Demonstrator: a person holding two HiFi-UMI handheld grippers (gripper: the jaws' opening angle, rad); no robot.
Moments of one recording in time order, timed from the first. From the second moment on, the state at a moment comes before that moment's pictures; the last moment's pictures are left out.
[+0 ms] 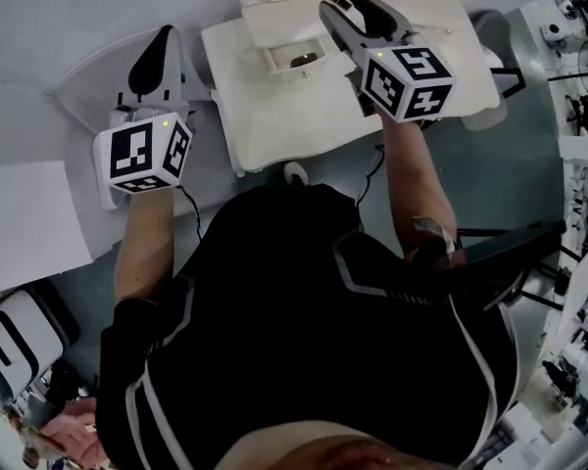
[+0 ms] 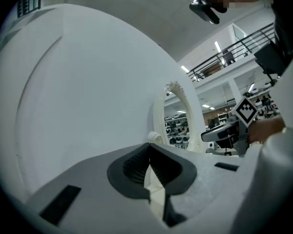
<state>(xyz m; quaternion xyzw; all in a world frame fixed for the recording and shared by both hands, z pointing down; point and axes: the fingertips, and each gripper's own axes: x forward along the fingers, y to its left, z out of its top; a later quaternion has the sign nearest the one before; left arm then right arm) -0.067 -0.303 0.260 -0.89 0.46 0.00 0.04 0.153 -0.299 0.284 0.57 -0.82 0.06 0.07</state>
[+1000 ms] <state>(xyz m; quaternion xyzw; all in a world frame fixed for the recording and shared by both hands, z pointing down) -0.082 -0.296 0.228 -0.90 0.44 0.02 -0.01 0.158 -0.282 0.233 0.58 -0.82 0.03 0.03</state>
